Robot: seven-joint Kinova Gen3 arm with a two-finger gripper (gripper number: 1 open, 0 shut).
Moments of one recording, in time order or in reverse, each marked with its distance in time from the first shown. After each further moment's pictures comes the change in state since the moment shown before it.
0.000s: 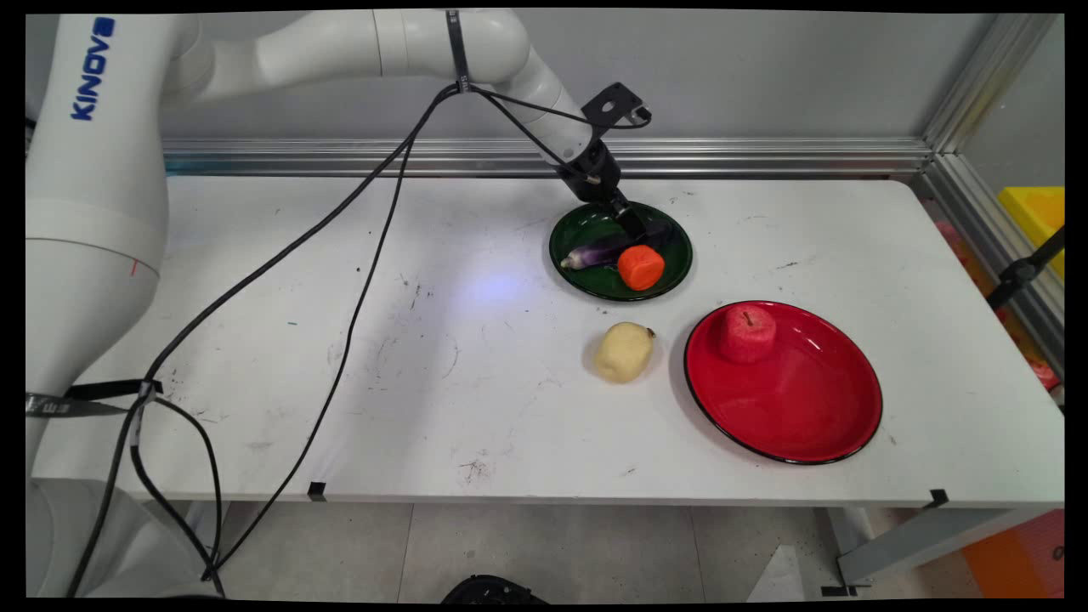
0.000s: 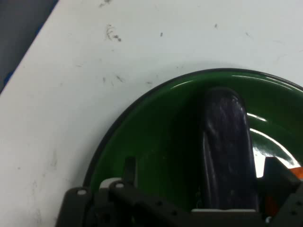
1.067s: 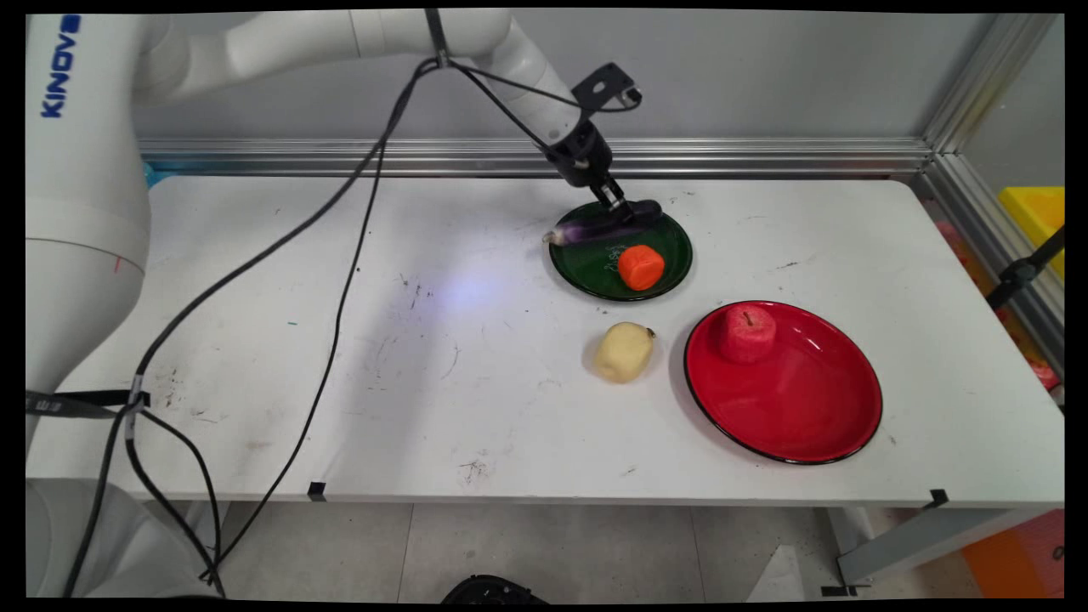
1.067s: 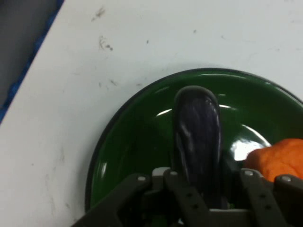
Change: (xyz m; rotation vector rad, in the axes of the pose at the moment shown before) arm 0.002 0.000 -0.040 -0.022 0.010 0.062
